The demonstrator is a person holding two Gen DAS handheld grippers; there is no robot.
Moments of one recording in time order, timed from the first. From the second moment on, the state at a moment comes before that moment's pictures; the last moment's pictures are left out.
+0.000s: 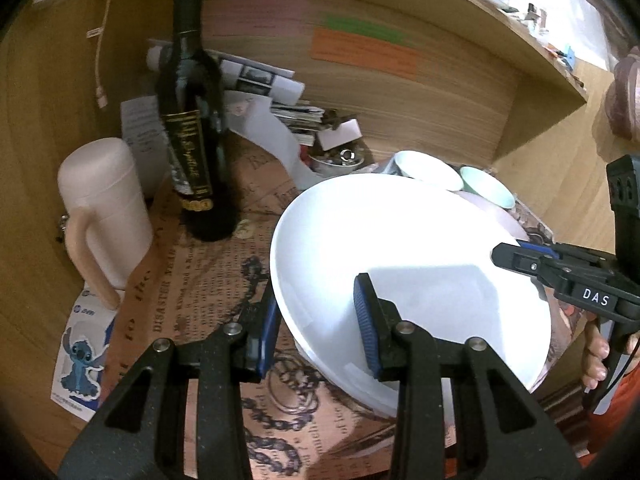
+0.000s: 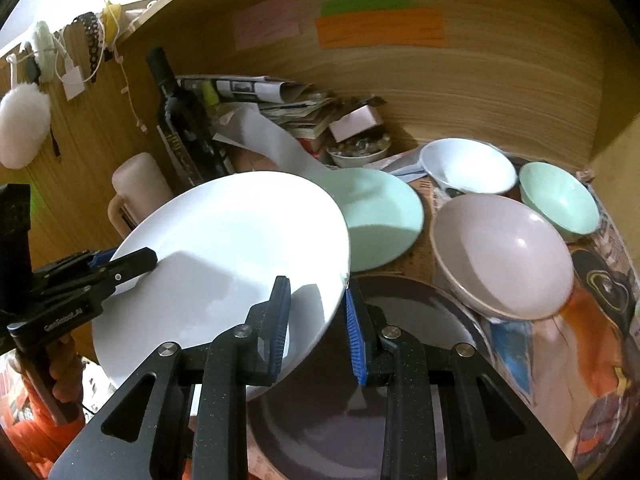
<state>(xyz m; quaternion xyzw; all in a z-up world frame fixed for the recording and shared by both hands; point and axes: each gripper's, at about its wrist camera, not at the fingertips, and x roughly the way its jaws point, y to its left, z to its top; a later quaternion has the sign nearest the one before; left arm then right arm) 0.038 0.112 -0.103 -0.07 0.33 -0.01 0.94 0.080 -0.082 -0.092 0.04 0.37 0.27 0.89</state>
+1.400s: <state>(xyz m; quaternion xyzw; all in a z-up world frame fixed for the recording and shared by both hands) 0.067 0.018 -0.151 -0.03 0.42 -0.05 0.90 0.066 -0.172 -0.164 0.11 0.44 0.23 0.86</state>
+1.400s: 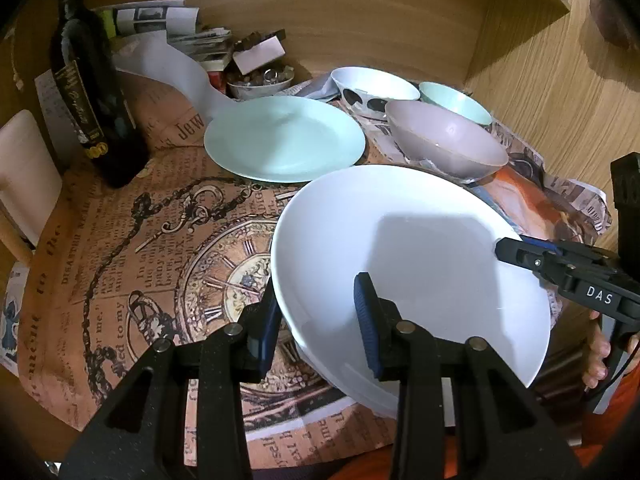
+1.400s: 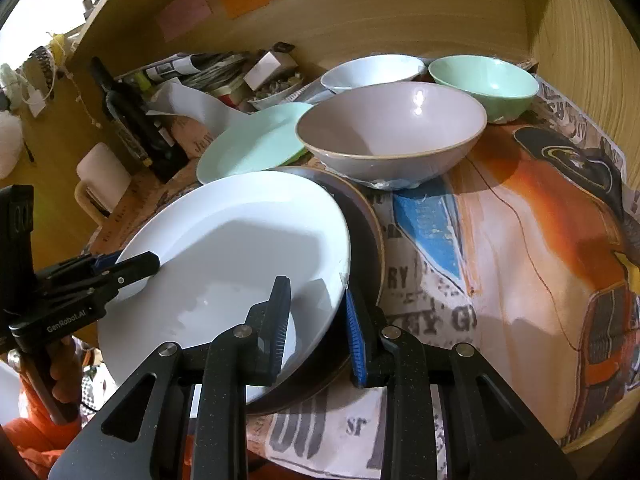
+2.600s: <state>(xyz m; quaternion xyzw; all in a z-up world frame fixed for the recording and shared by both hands) 0.085 0.005 -0.164 0.01 0.44 -0.08 0.90 0.059 -0.169 -0.156 0.05 0.42 0.17 0.89</state>
